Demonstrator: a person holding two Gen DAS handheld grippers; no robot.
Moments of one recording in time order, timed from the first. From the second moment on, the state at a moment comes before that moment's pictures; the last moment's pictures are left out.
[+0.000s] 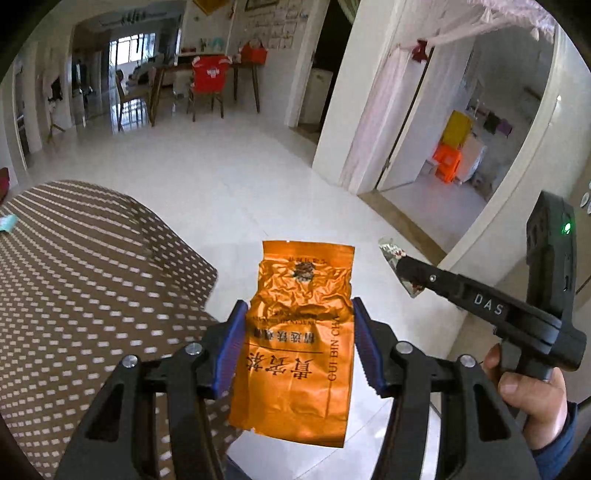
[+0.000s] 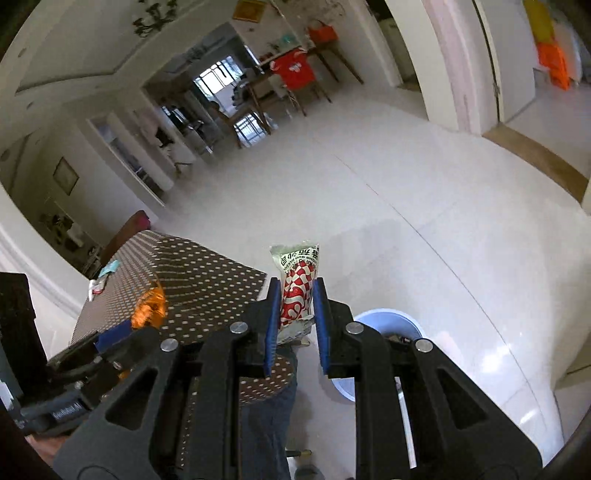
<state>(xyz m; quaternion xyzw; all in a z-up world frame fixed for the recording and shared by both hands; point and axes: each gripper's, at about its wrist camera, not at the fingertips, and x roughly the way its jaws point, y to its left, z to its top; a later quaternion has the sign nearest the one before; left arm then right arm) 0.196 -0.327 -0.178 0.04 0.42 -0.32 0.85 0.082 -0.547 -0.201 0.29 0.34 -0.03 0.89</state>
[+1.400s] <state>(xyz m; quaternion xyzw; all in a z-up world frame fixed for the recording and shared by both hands) 0.241 -0.413 -0.245 0.10 0.51 -0.28 0.81 0.107 -0.585 -0.256 0.36 0.39 -0.11 0.84</state>
